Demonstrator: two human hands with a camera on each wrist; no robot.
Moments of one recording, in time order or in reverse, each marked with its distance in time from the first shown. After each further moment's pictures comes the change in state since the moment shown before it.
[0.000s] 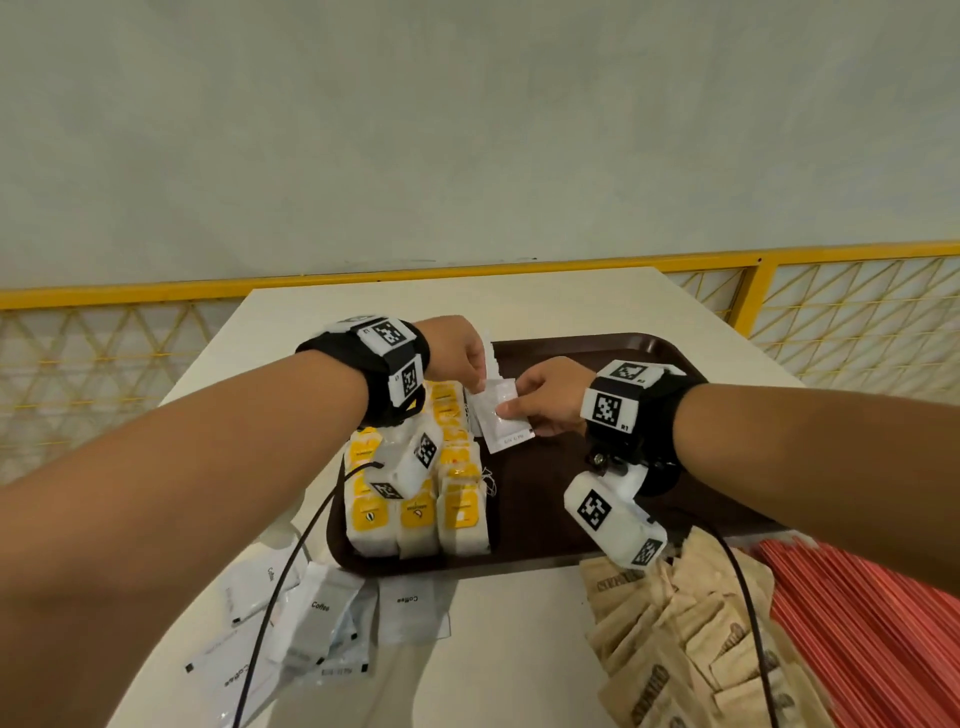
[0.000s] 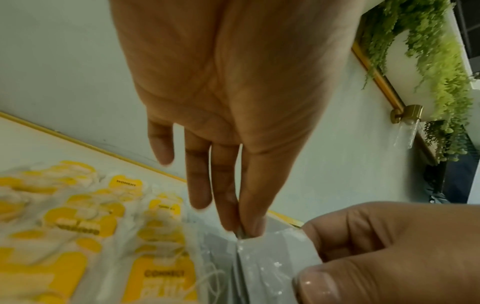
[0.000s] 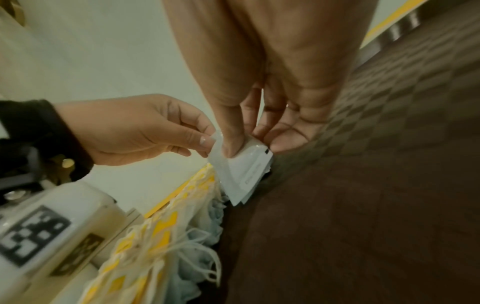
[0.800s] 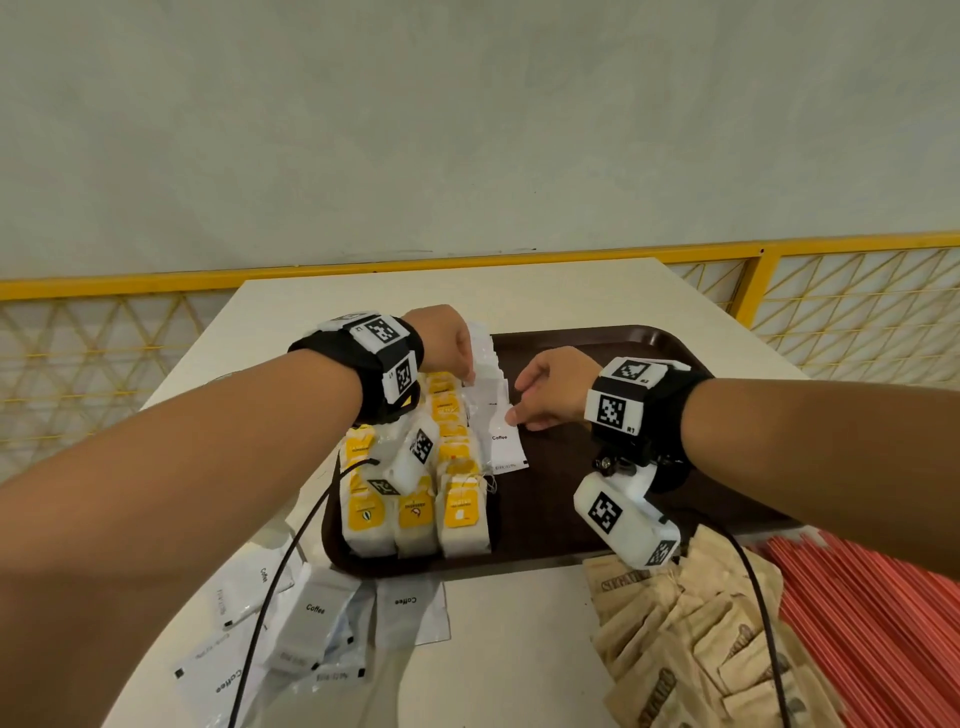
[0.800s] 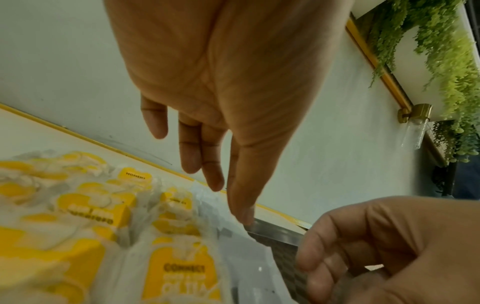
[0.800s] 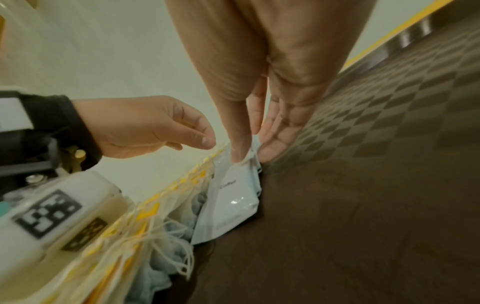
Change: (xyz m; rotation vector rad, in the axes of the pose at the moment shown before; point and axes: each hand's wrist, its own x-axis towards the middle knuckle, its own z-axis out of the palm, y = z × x) left_hand 0.013 -0.014 0.006 -0.021 0.092 -0.078; right_hand 0.008 0.007 -0.003 0.064 0.017 -0.035
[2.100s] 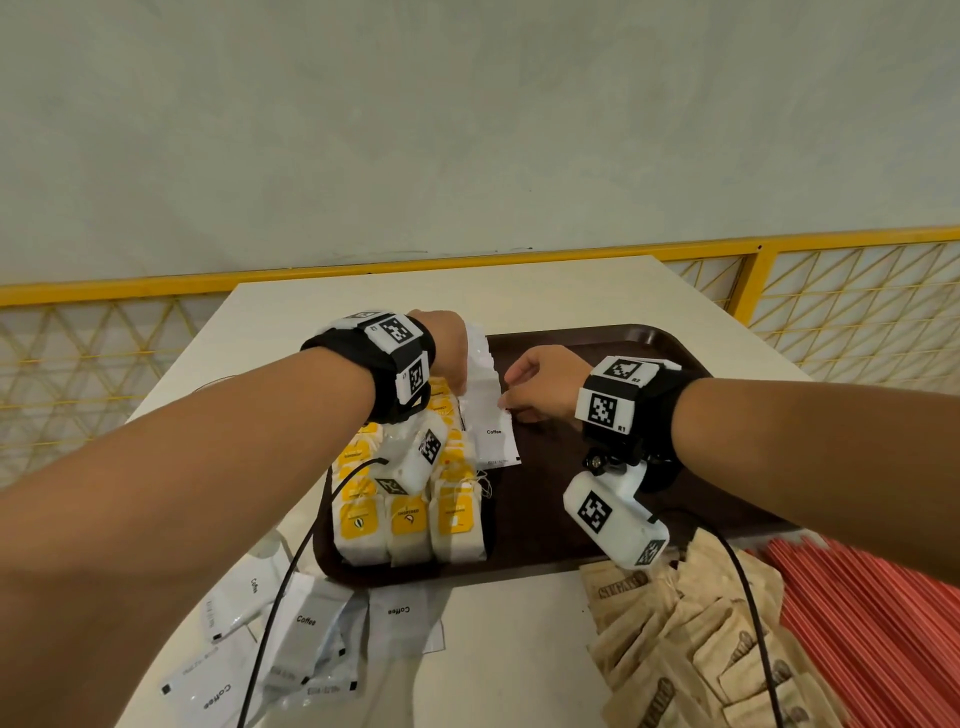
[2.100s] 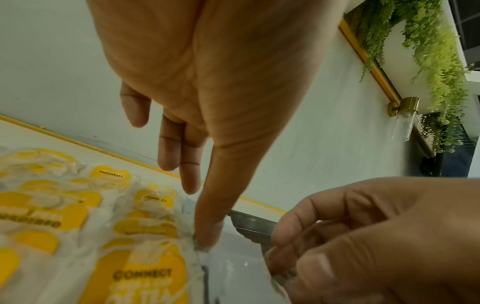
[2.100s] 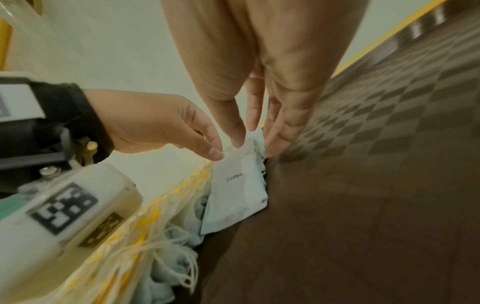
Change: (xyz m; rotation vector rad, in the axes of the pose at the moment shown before) left_hand 0.004 0.017 0.001 0.240 -0.087 -0.096; right_hand 0.006 -0.002 0.007 0.006 0.069 -0.053
